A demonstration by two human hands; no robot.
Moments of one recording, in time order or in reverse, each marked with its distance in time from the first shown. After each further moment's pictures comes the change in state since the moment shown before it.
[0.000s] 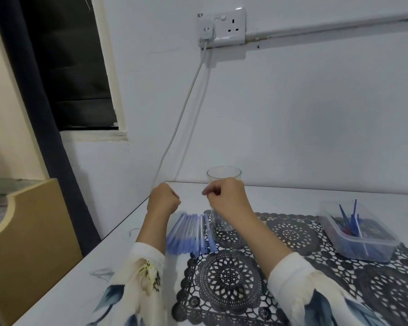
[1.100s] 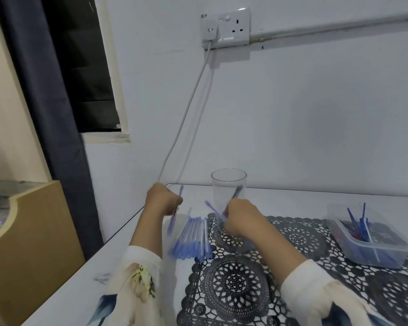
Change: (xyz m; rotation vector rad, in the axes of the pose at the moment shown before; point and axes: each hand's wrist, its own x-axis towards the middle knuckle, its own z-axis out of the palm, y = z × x) left_hand 0.001 0.003 -0.022 -0.310 -0.079 -0.139; right_hand -0.006 0.011 0.000 -0.553 -0.366 0.230
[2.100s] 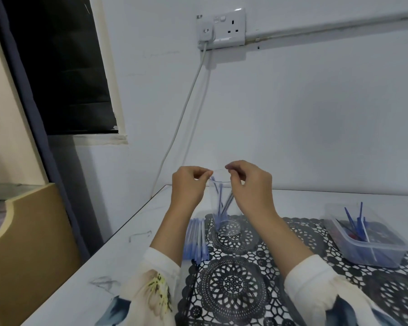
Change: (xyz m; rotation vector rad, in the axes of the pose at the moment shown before) left_hand -0.049 0.052 0.034 -0.149 0.139 0.550; right_hand 0.011 0.015 -0.025 0.619 0.811 -0.329
